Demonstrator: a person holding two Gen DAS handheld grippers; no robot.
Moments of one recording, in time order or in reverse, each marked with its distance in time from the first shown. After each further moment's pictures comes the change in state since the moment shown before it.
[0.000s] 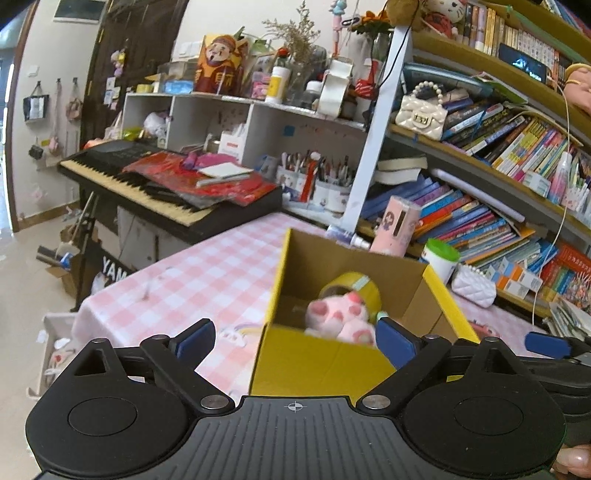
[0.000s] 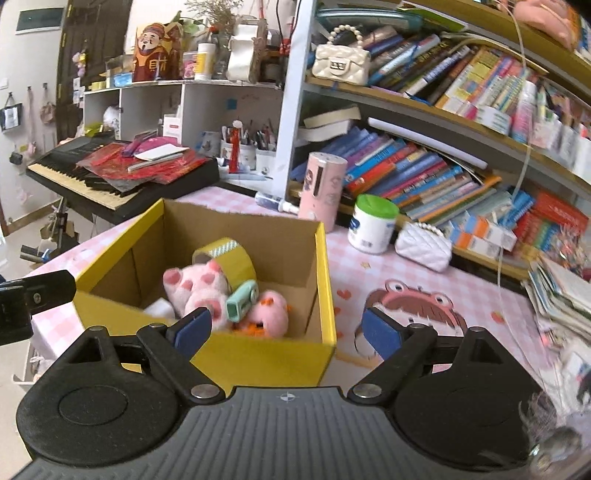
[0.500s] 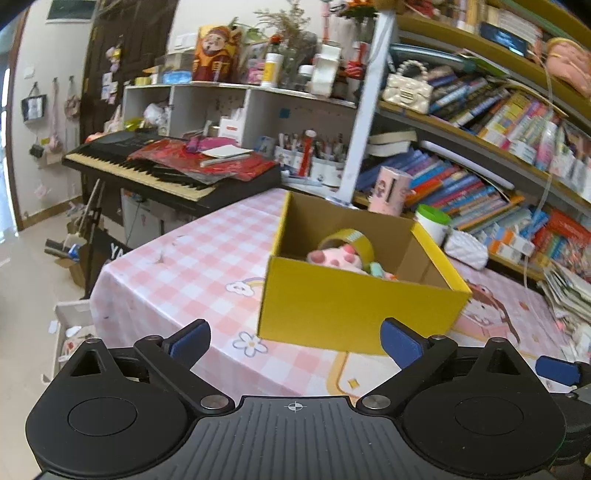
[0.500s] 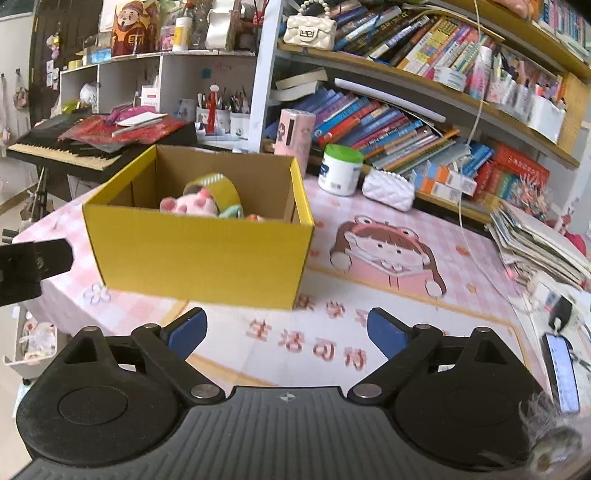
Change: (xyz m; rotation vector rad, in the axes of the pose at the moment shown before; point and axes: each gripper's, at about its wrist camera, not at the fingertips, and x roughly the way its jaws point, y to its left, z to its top) left arm -0.046 -0.004 -0.038 0.057 0.048 -0.005; right arm -0.056 0.015 -0.068 0.042 0.089 -0.099
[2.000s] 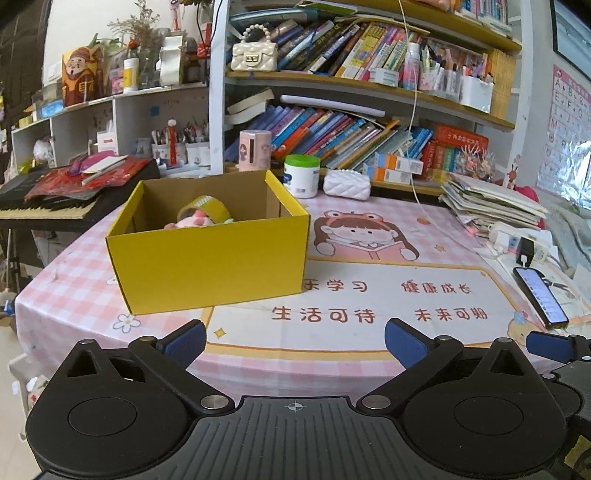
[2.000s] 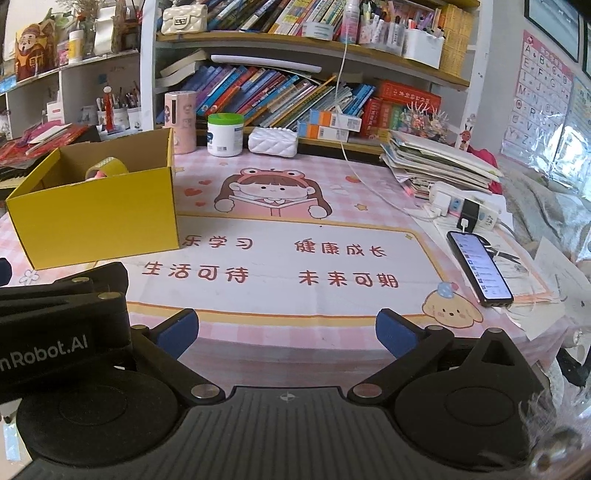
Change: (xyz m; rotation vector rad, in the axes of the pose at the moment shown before) left arm -0.029 -0.101 -0.046 0.289 0.072 -0.236; right arm -0.058 -0.069 -0.068 0.229 0.066 -0.226
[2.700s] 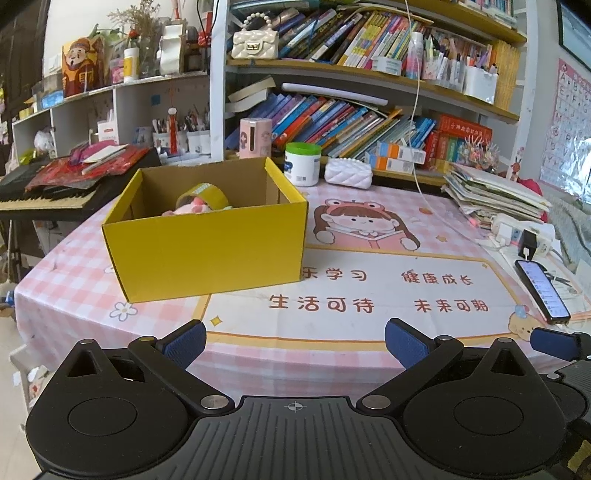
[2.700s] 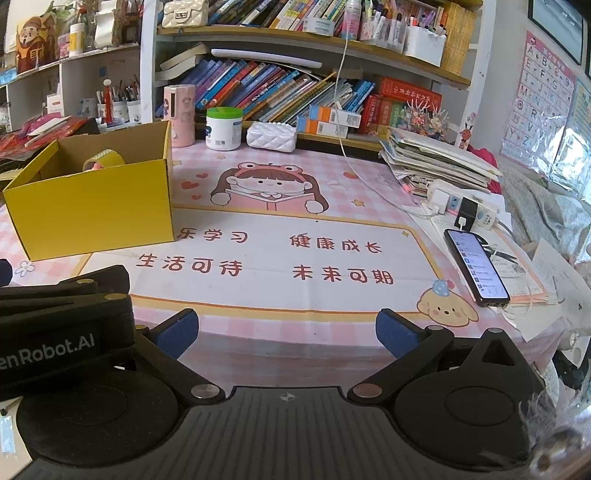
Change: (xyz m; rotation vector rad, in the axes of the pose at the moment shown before) left arm 0.005 -0.005 -0.001 -0.009 0.038 0.010; right arm 0.002 -0.005 -0.003 -0.017 0.013 -0.001
